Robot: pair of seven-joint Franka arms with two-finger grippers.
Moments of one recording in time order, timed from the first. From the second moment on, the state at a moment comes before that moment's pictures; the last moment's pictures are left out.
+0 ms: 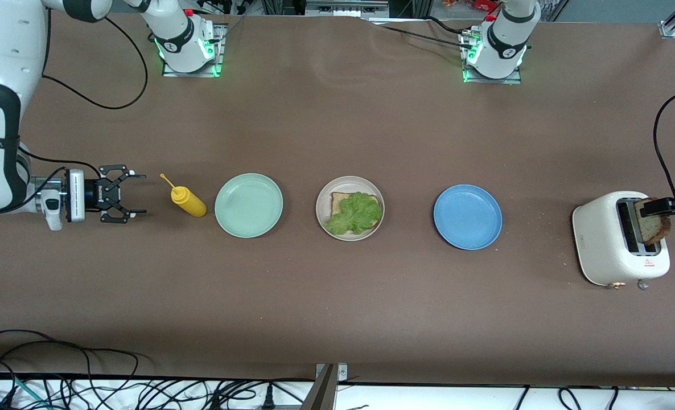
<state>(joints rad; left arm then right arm) 0.35 0.44 0.01 -1.58 0.07 1.93 0.31 0.13 0.75 -0.57 -1.73 1.12 1.41 -2.26</state>
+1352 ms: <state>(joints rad) 0.35 0.46 0.01 -1.56 0.14 1.94 0.31 0.11 0.85 -0.42 -1.78 1.37 1.35 -2.59</state>
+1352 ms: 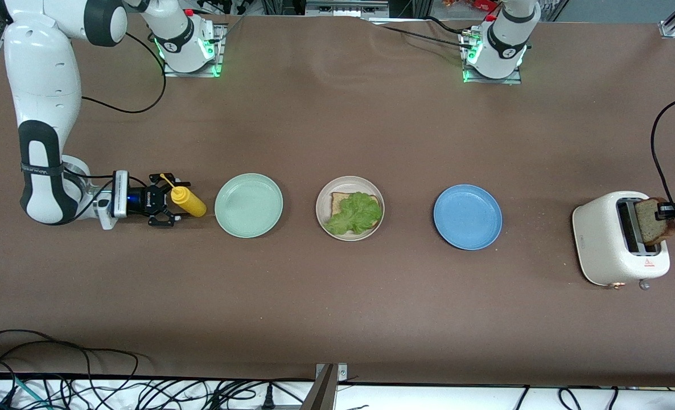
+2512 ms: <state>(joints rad) 0.29 0.45 -0.01 -1.28 0.14 1.68 0.38 0.20 0.77 -0.42 -1.75 1.37 1.46 -2.18</state>
